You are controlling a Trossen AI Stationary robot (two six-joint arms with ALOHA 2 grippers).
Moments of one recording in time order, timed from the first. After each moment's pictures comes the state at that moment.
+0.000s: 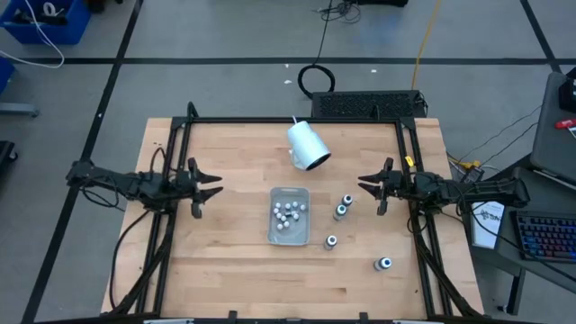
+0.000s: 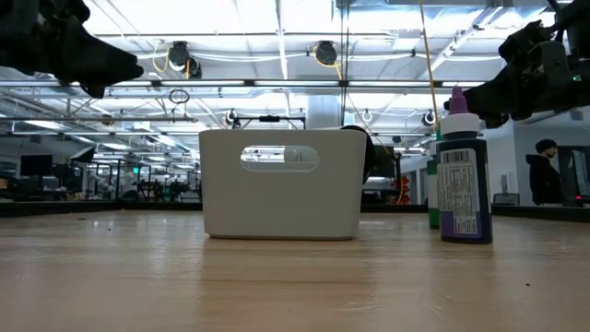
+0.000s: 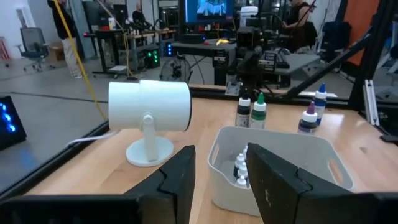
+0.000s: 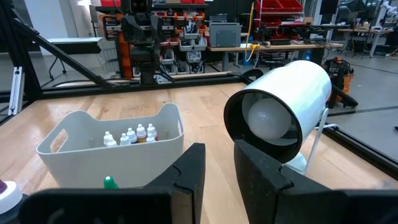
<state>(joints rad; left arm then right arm) -0.26 0.17 0.16 -0.05 -0.45 -0.05 0.02 0.15 0.02 0.08 0.26 0.04</state>
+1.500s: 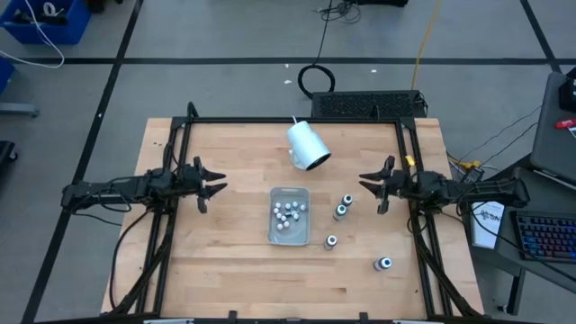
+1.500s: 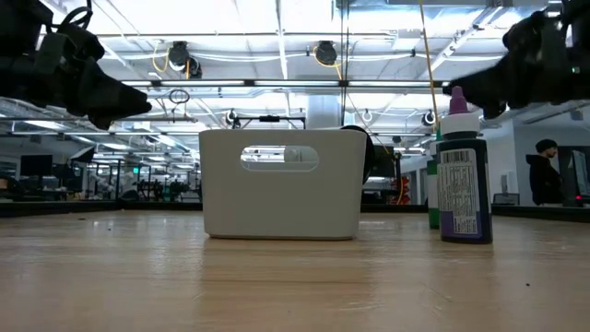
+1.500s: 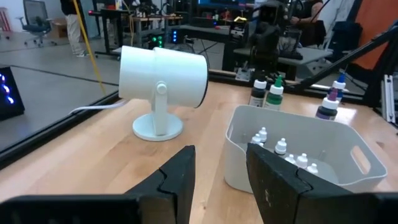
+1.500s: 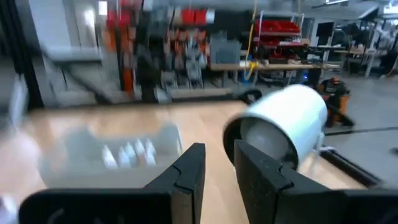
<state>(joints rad) 0.05 0.10 0.04 -0.03 -0.16 -0.11 0.02 0.15 0.02 0.15 0.26 -0.02</state>
